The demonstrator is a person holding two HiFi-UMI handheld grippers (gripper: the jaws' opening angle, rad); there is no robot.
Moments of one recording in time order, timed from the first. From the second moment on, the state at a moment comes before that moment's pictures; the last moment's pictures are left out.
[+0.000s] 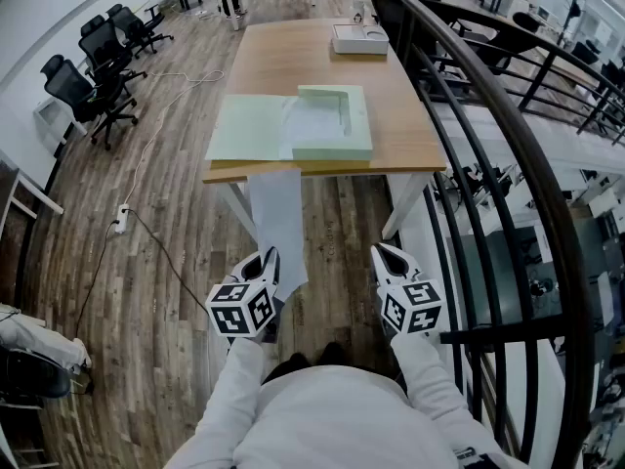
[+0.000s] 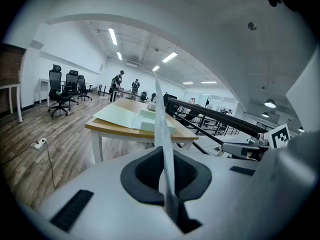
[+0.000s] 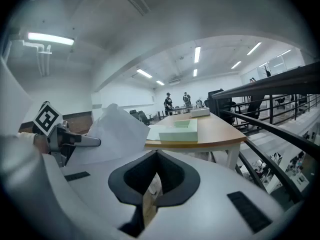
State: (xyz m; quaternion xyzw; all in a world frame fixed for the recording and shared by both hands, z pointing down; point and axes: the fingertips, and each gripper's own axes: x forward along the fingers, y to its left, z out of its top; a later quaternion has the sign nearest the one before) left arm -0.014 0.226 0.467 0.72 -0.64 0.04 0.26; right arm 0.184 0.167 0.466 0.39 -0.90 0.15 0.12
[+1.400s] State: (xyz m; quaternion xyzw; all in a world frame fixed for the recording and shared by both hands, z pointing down) left arm -0.093 0.097 0.458 0.73 -0.64 0.01 0.25; right arm 0.117 0.040 0.462 0.40 -0.90 0.14 0.10
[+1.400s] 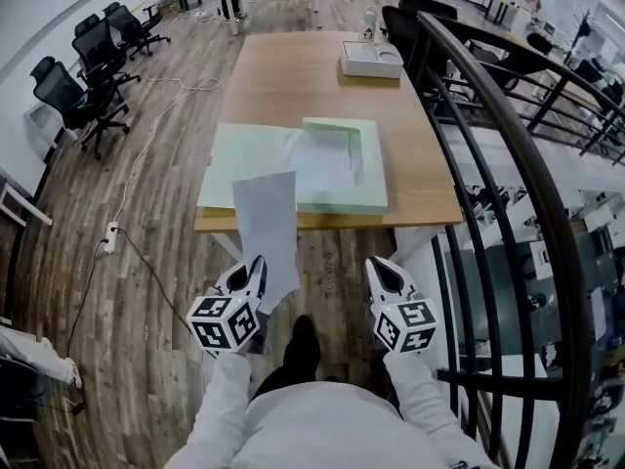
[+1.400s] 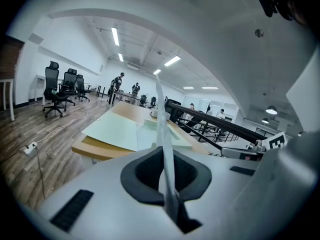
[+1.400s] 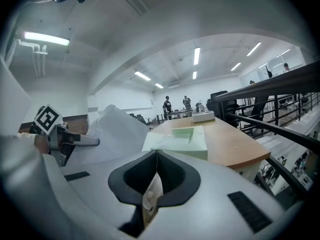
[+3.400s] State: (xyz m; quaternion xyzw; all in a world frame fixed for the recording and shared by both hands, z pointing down) left arm -0.148 -0.190 0.399 0.80 -0.56 -0.02 0.21; right arm 0.067 -0.213 0.444 0.45 -0.87 0.14 0.09
